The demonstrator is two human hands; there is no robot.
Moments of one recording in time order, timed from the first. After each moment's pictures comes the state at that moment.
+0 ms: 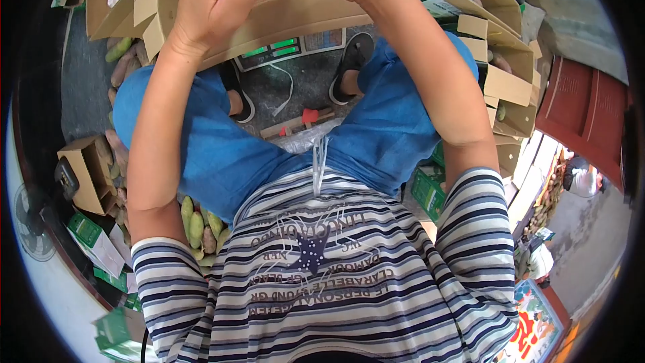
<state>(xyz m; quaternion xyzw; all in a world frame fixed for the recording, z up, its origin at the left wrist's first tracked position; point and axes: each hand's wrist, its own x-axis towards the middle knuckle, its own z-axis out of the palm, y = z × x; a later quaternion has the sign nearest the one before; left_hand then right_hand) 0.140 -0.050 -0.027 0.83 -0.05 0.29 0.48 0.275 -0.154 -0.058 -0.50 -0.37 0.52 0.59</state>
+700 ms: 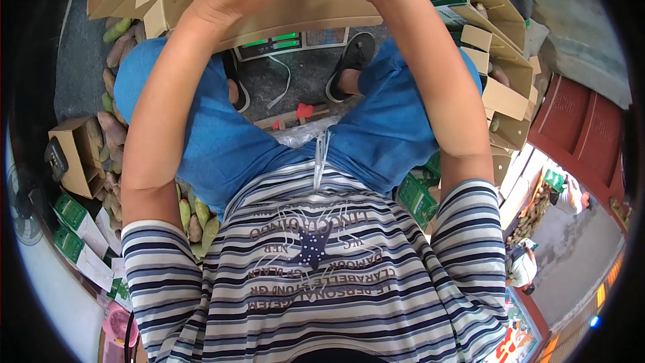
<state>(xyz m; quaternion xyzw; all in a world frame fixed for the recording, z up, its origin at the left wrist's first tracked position) 0.162 -0.050 -0.026 0.86 -0.05 0.35 0.38 0.283 -0.159 -0.058 -0.54 -0.23 0.45 0.68</state>
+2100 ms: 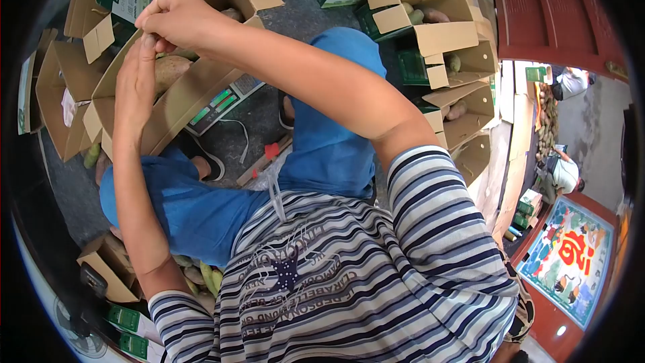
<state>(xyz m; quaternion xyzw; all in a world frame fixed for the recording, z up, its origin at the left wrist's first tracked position) 0.171 -0.051 -0.041 0.91 0.10 0.11 0.39 0.273 -0.156 -0.043 -0.53 -0.17 0.37 0.74</state>
